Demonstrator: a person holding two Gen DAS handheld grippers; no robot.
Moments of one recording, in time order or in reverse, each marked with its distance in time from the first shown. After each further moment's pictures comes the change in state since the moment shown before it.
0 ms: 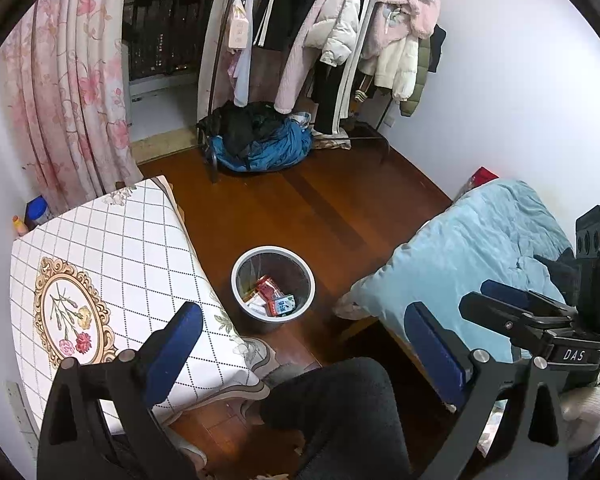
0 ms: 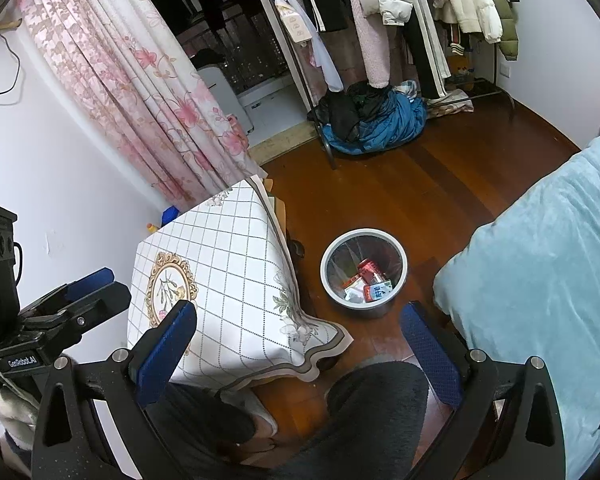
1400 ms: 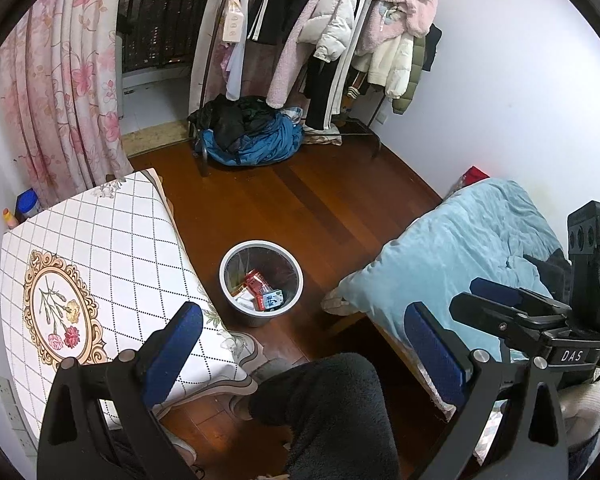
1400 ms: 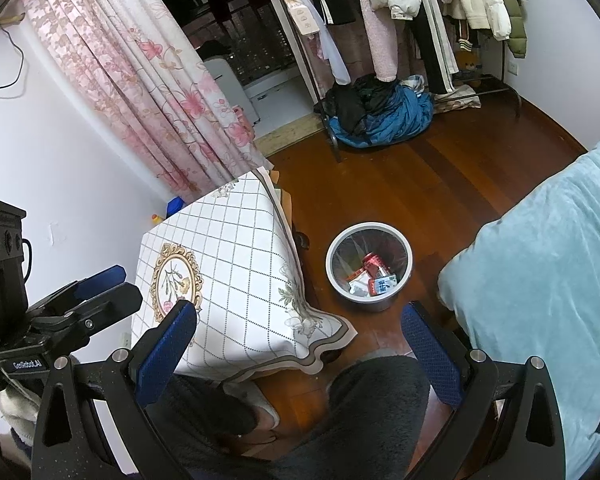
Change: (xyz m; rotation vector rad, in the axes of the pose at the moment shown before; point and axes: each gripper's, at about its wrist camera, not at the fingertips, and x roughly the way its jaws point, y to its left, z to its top) left arm -0.001 -0.006 -0.001 -0.003 0.021 -0.038; right arm 0.003 0.003 -0.003 -0.019 0.035 0.023
